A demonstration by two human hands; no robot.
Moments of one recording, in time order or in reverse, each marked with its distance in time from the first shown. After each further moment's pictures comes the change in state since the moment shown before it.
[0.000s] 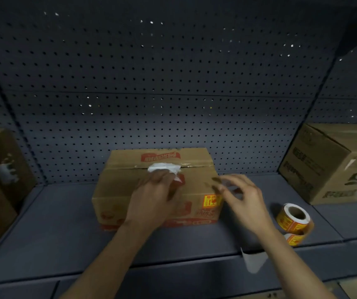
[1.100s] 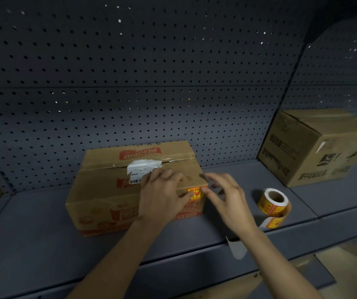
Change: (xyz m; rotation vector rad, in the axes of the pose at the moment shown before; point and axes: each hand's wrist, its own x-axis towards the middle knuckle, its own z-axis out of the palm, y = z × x) left_hand 0.020 0.028 0.063 0.018 0.188 0.150; right_hand -0.024 0.019 0.008 -0.077 0.039 -0.008
